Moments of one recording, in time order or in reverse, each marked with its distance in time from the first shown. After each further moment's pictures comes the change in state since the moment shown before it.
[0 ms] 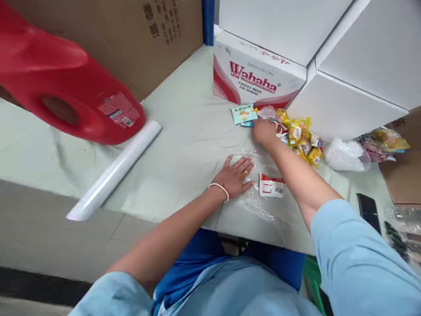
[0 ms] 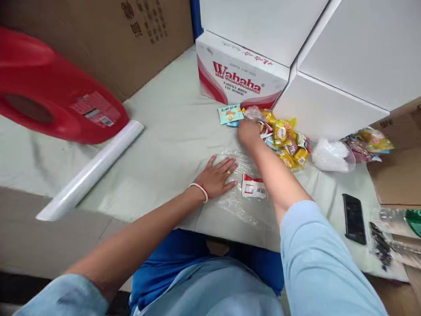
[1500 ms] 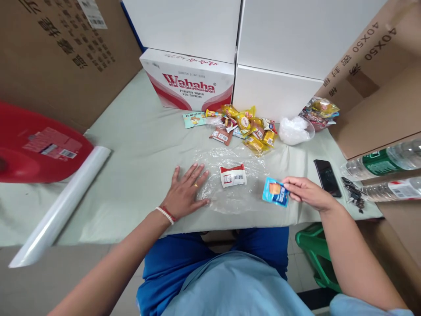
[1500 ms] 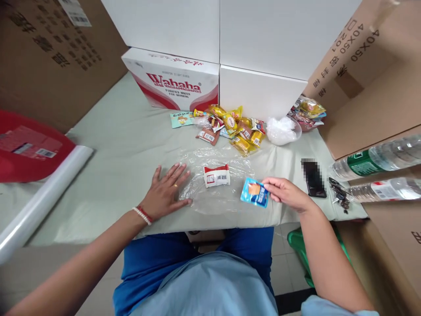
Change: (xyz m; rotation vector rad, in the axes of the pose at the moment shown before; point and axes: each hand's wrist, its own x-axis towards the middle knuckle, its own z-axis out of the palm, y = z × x) left_hand -0.058 -0.007 -0.001 0.138 0.143 0.111; right_hand -0.350 0.171 0.008 1.447 -0.427 0.252
